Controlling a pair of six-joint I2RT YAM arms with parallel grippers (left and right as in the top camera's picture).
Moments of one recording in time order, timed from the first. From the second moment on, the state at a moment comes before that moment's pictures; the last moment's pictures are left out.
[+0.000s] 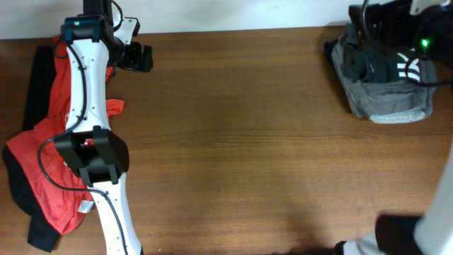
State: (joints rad) left arm 0.06 2.43 2.57 -1.34 0.15 0.21; right arm -0.07 1.64 2.47 -1.23 -0.31 -0.21
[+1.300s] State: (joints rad) left arm 0.06 2.43 2.57 -1.34 0.16 0.22; right arm -0.07 0.10 0.10 -0.20 -0.29 -0.23
